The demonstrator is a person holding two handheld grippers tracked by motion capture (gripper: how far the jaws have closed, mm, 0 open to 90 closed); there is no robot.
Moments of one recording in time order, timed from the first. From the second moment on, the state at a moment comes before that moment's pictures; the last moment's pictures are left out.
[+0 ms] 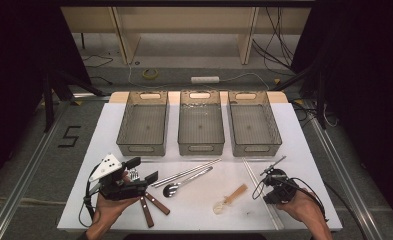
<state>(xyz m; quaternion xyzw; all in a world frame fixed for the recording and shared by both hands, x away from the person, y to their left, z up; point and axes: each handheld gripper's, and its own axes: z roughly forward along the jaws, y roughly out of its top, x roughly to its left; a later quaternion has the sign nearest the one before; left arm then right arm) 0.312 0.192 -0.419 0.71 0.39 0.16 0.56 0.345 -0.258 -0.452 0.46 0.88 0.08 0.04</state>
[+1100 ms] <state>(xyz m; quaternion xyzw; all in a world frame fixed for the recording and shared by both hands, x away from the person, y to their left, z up) 0.312 0.192 -0.419 0.71 0.39 0.16 0.56 0.350 -0.264 -0.453 0.48 0.87 0.09 0.02</state>
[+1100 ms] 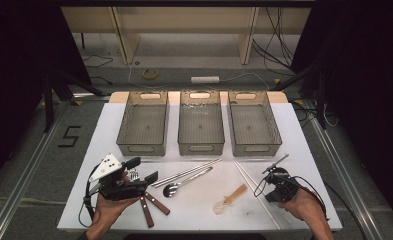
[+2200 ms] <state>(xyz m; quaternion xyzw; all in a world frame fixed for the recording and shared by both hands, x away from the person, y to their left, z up) 0.319 0.107 -0.418 0.83 0.26 0.10 0.48 0.333 -0.178 -0.395 0.28 0.95 0.14 0.05</state>
